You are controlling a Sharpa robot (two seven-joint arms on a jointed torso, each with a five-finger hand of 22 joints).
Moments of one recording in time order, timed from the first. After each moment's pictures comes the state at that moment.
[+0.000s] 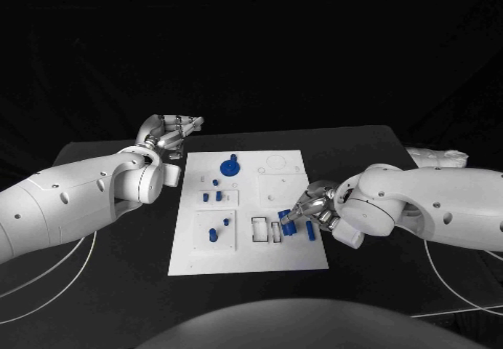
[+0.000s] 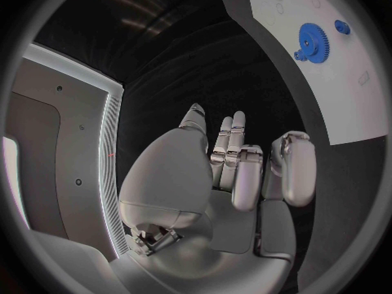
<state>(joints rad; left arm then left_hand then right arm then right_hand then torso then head) 1.25 -0.63 -0.22 1.19 -0.12 -0.48 0.41 1.38 0.00 -0.07 0.29 0.17 0.98 0.16 0.08 0.08 1.11 0.11 0.07 0.07 1.47 0.04 1.56 1.31 0.04 1.46 0.15 1.43 1.31 1.26 -0.96 -0.23 1.83 -0.53 -0.28 -0.61 1.22 0.08 0.24 -0.05 0.29 0.86 0.20 0.25 0.23 1.47 0.11 1.57 1.31 1.46 0.04 1.56 1.31 0.01 1.47 0.15 1.57 1.31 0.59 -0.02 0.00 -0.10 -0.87</state>
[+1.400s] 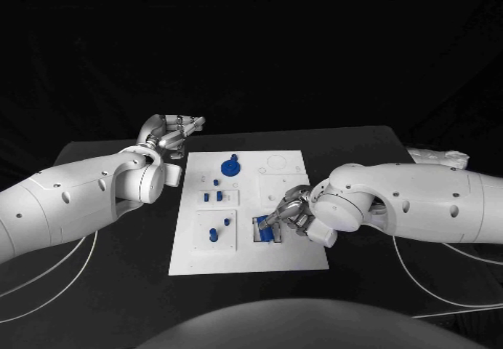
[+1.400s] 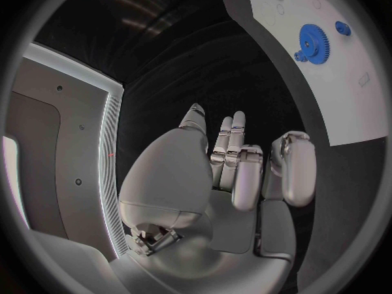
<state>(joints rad) 1.25 -0.63 -0.22 1.19 -0.12 -0.48 0.41 1.38 0.00 -0.07 0.29 0.17 0.98 0.16 0.08 0.08 1.11 0.11 0.07 0.07 1.47 0.04 1.56 1.31 0.04 1.46 0.15 1.43 1.31 1.23 -0.80 -0.23 1.71 -0.38 -0.25 -0.62 1.23 0.09 0.24 -0.03 0.24 0.87 0.21 0.21 0.22 1.47 0.11 1.57 1.31 1.47 0.04 1.56 1.31 0.01 1.47 0.15 1.57 1.31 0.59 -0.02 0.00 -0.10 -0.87</state>
